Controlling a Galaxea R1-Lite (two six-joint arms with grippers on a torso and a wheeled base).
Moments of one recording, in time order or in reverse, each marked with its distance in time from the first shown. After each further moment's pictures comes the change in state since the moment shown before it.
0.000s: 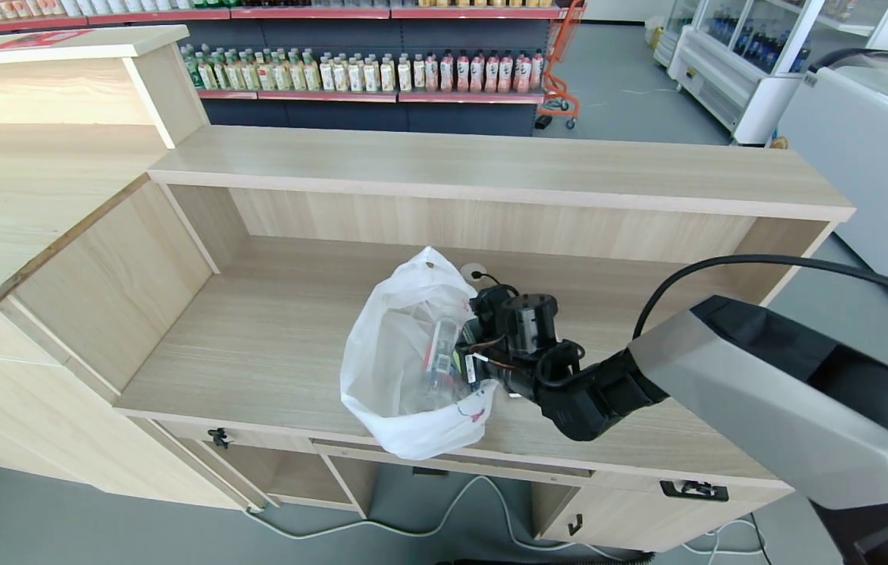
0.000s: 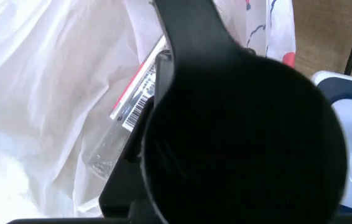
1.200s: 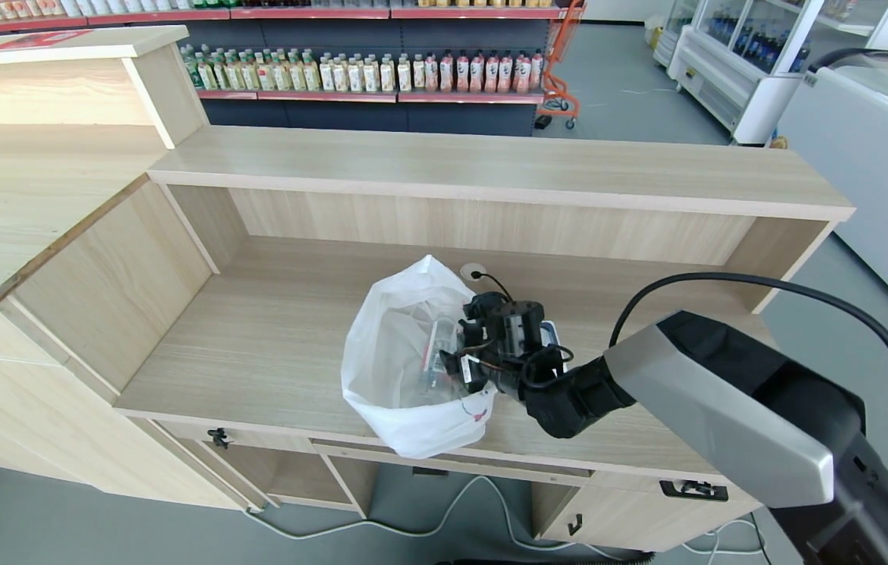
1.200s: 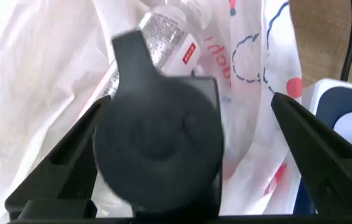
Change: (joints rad) left arm 0.000 0.000 0.000 0.000 0.001 0.003; right arm -0.011 0.105 -0.137 0.028 -0.060 -0.036
